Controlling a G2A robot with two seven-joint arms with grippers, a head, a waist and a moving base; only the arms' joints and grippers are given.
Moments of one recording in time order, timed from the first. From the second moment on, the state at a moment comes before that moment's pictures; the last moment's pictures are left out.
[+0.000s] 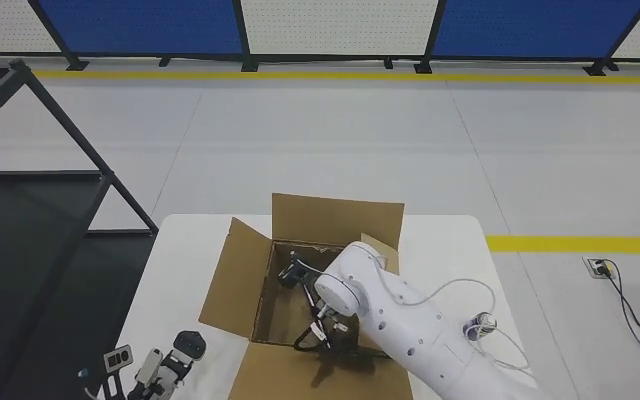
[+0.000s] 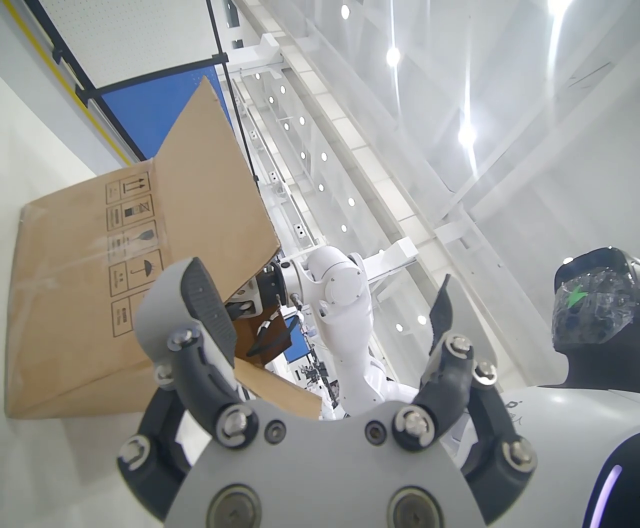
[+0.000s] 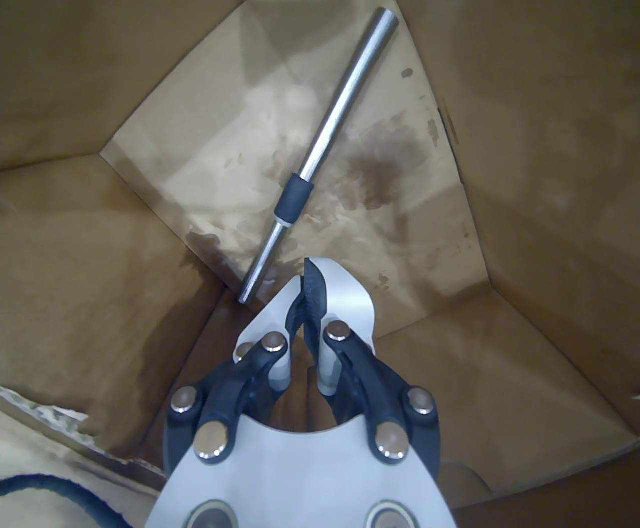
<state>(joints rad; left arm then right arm) 1.67 -1.25 -1.72 -1.72 -0.54 -0.79 -0.65 -0.32 -1.56 0.62 -1.10 -0.93 -0.07 1.42</state>
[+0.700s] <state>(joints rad) 1.65 -1.24 -1.74 -1.69 -0.57 -0.78 -0.64 -0.18 -1.73 0.53 -0.64 -0.74 -0.03 1.25</state>
